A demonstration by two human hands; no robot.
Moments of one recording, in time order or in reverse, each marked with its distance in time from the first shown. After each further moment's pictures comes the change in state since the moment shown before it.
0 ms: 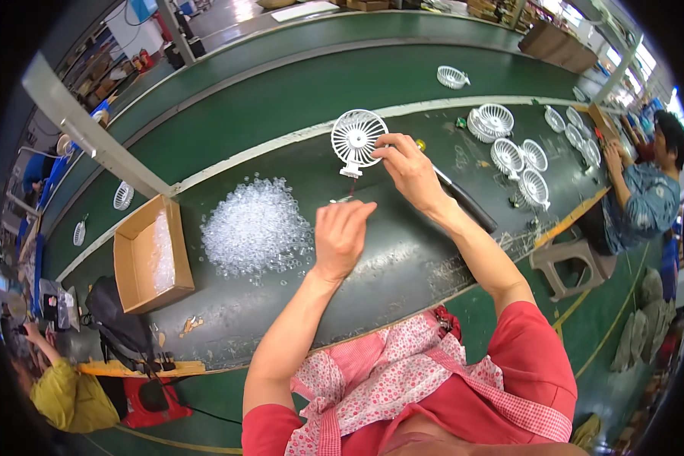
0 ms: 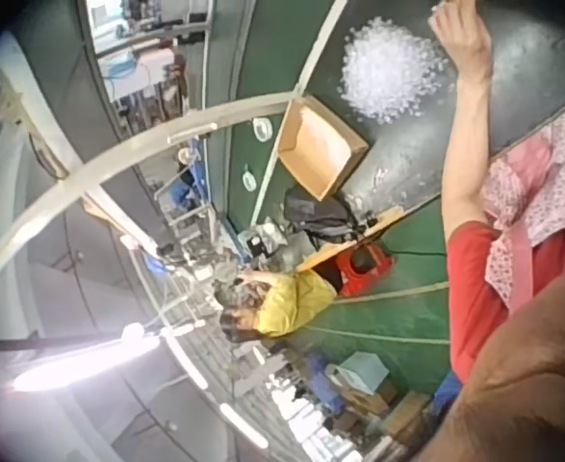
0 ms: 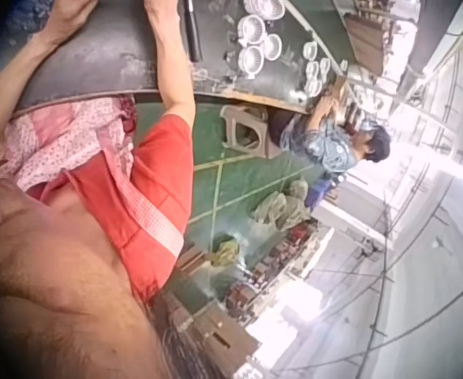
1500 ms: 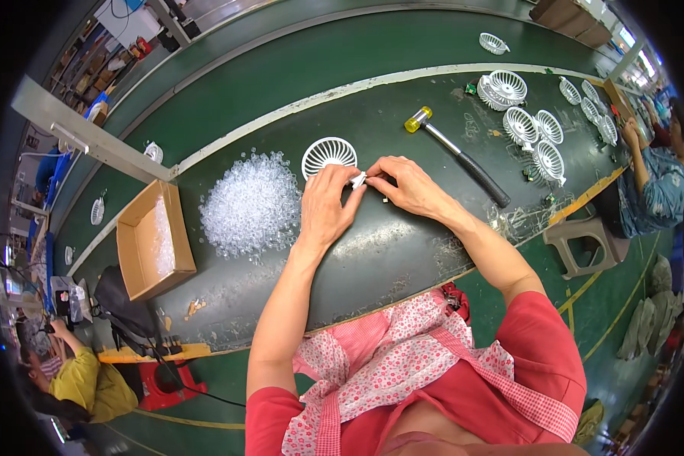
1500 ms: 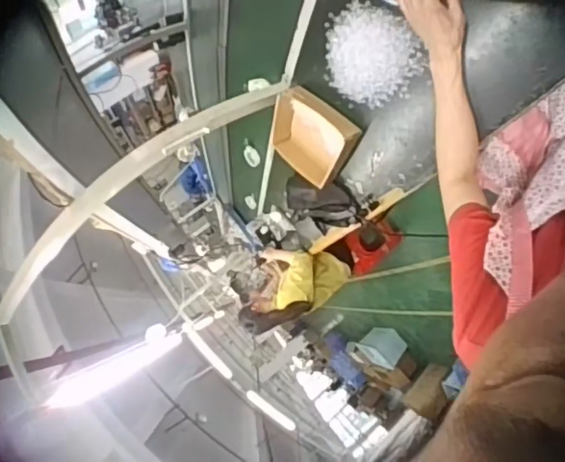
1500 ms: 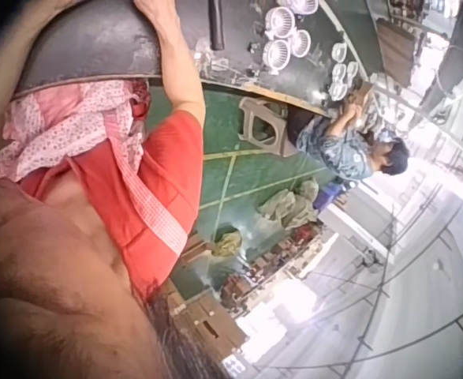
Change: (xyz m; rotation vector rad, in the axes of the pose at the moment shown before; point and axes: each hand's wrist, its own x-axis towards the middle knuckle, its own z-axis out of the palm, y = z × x) left_hand 0.007 -0.019 -0.003 -0.064 -0.228 -0.189; right_hand -0.046 -0.027 0.003 0.408 -0.352 0.324
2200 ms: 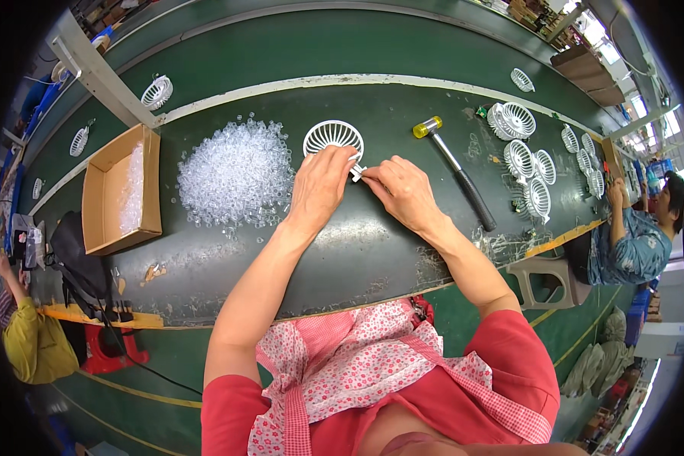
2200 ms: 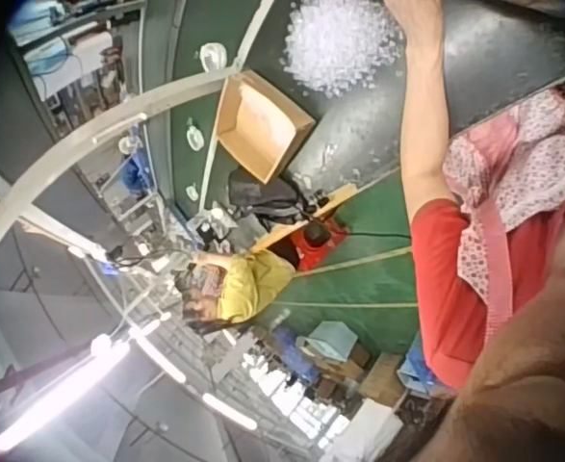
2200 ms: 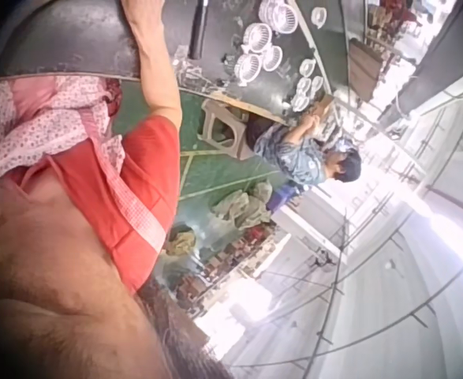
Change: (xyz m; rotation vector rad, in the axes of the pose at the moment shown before) left_hand -0.001 -0.008 0.009 0.061 0.169 -0.013; right_hand 0.002 -0.007 0.010 -0.391 0.141 -0.362
